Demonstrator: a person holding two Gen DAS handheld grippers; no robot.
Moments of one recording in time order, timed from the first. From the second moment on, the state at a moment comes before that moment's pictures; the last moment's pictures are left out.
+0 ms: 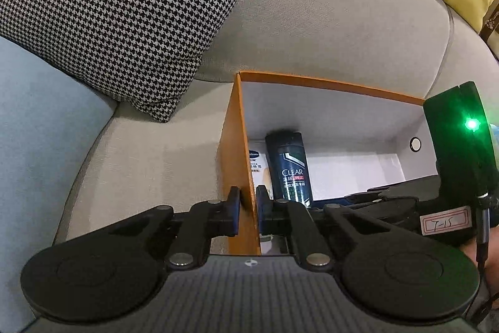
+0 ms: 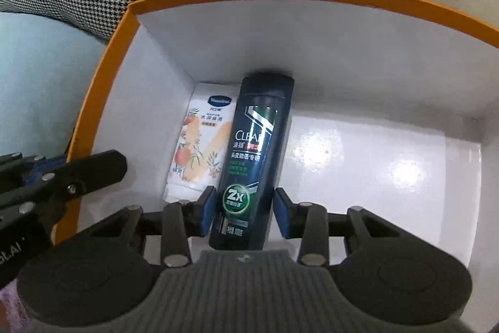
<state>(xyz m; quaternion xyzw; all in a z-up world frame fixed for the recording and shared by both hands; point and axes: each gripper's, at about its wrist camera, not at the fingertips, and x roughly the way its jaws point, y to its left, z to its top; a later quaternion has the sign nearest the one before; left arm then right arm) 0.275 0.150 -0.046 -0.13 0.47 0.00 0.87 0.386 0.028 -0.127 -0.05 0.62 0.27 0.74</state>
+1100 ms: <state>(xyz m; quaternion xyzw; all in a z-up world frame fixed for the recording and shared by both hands) 0.146 0.082 -0.006 -0.14 0.39 -0.07 0.91 0.224 -0.111 -0.005 -0.01 0.41 0.25 0.88</state>
